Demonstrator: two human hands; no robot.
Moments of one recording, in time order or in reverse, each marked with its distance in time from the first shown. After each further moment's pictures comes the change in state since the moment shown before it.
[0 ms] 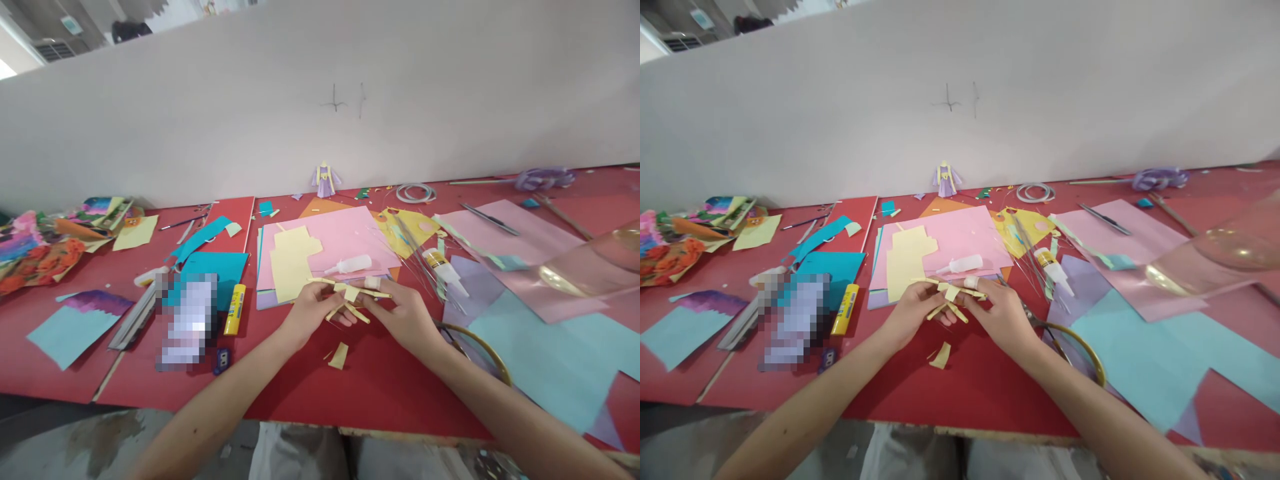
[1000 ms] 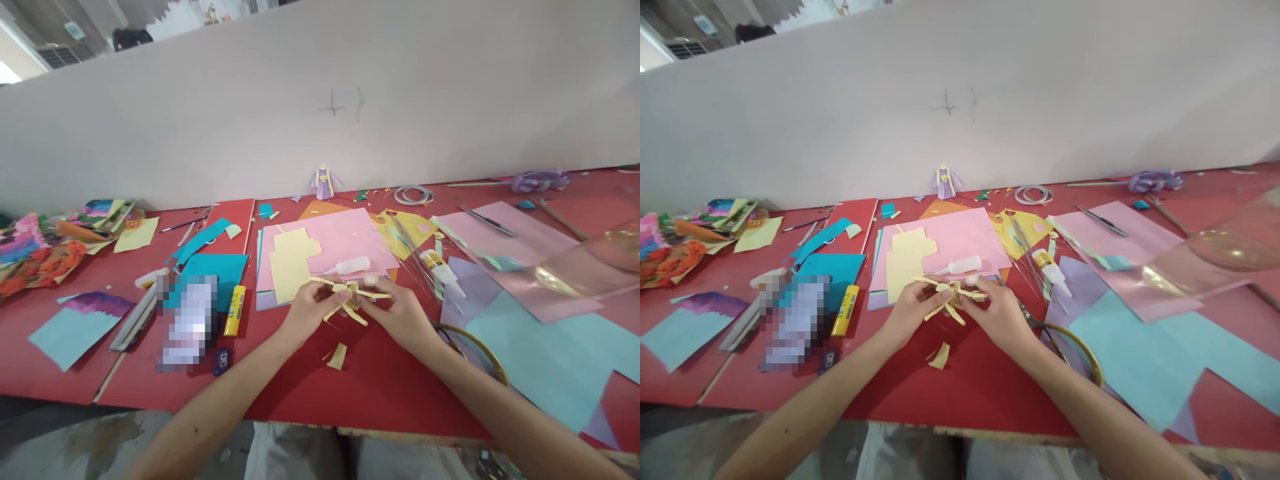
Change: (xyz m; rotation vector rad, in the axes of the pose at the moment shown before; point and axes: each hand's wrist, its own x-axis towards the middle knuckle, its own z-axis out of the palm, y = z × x) left_hand 0.001 -0.001 0.000 0.229 0.122 0.166; right_hand 0.002 -0.007 -0.001 0.057 -0.017 0.032
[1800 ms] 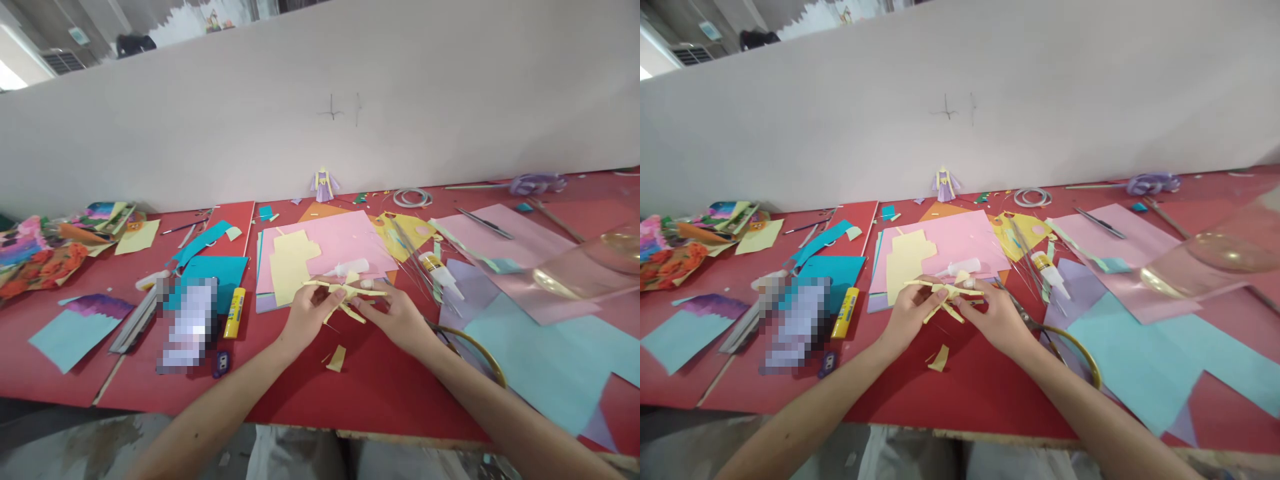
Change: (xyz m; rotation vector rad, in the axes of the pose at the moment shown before) left_hand -0.003 0.000 0.002 0.121 0.114 0.111; right_hand 0.001 0.000 0.000 0.164 -0.097 0.040
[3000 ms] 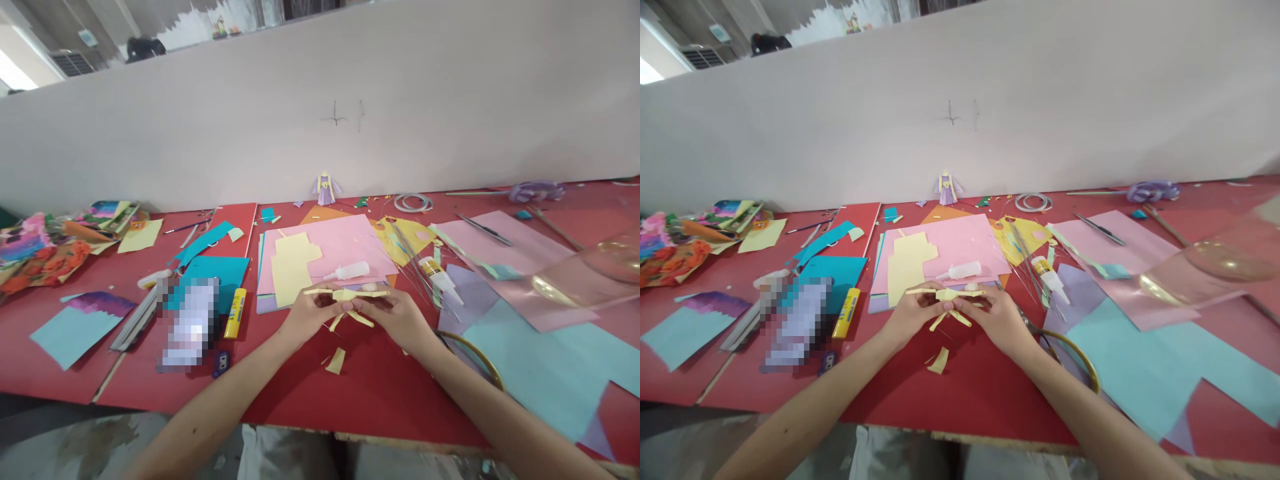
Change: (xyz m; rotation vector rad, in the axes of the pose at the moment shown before) left_hand 0.003 -0.001 -0.003 -0.197 -0.105 -0.187; right_hand 0.000 0.008 -0.003 0.245 -0.031 0.108
